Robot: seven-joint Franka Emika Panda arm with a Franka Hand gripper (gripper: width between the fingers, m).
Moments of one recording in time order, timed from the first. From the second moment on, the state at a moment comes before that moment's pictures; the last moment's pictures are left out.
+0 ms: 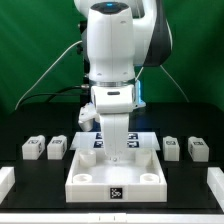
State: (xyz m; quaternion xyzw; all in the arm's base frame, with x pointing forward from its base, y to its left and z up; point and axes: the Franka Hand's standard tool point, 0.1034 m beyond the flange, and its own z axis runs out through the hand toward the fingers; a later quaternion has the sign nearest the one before) arm 0.418 -0.018 0.009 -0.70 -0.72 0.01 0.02
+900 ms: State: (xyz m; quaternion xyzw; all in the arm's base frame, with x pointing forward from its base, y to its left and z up) arm 0.419 -0.019 0.009 -0.70 -0.72 0.00 0.02
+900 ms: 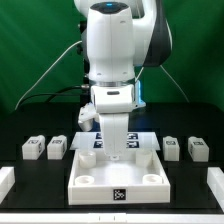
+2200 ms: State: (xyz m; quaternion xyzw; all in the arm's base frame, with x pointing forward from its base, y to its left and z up) arm 0.496 0.065 0.009 -0.72 -0.70 -0.02 0.01
